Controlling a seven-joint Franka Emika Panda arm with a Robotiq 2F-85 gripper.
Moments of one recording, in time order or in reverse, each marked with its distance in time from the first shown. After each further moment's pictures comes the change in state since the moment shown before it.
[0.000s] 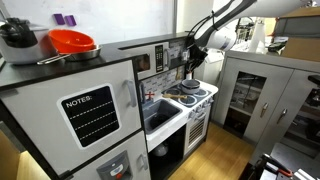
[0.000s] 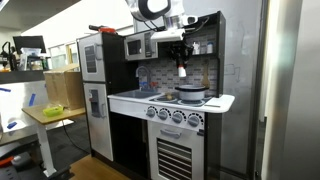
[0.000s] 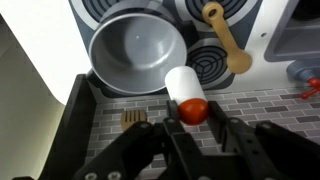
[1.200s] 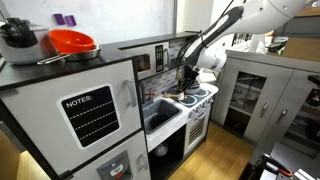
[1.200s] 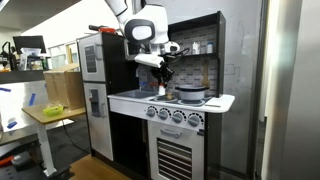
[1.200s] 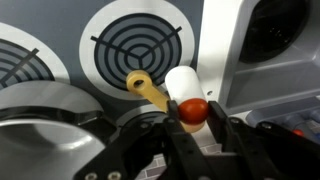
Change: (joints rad) arm 0.043 0.072 0.085 -0.118 0.149 0.077 0.009
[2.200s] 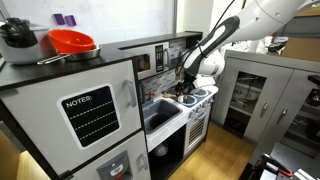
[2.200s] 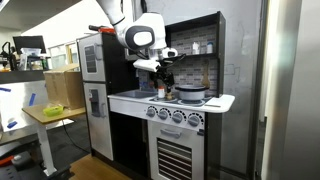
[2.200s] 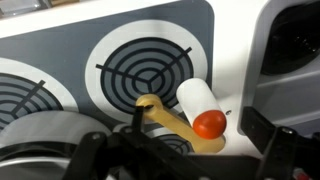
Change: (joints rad) arm 0.044 0.041 -0.037 -0.006 -0.168 0.036 0.228
